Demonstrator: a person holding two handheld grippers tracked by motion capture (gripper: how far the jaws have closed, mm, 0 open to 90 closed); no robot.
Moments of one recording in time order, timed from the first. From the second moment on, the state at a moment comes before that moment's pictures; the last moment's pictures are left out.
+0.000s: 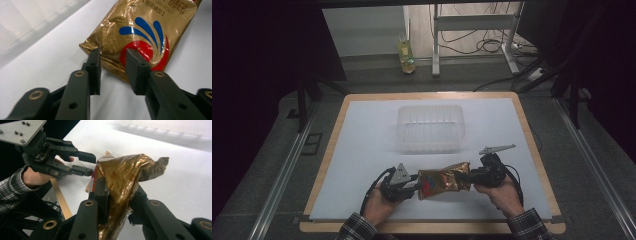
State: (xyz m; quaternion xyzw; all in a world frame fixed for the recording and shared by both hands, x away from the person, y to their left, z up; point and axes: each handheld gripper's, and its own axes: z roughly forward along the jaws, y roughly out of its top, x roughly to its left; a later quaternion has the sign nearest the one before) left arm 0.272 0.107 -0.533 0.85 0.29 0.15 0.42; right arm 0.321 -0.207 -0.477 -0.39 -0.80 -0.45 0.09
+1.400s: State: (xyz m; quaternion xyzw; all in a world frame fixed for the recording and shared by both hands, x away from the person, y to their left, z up) left arm 0.234 0.132 -0.517 0.81 0.31 0.14 0.48; right arm 0.341 -0.214 -0.427 -0.40 -0.78 -0.48 0.05
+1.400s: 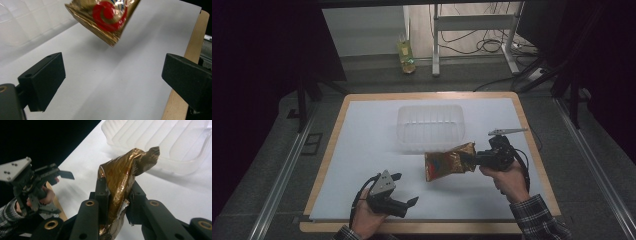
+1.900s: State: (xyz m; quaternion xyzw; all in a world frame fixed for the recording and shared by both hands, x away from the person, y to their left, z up) left arm 0.230 0.129 -0.520 0.82 0.30 0.16 0.47; right arm 0.356 -0.206 -0.412 -0.41 -0.77 -0.49 0.05
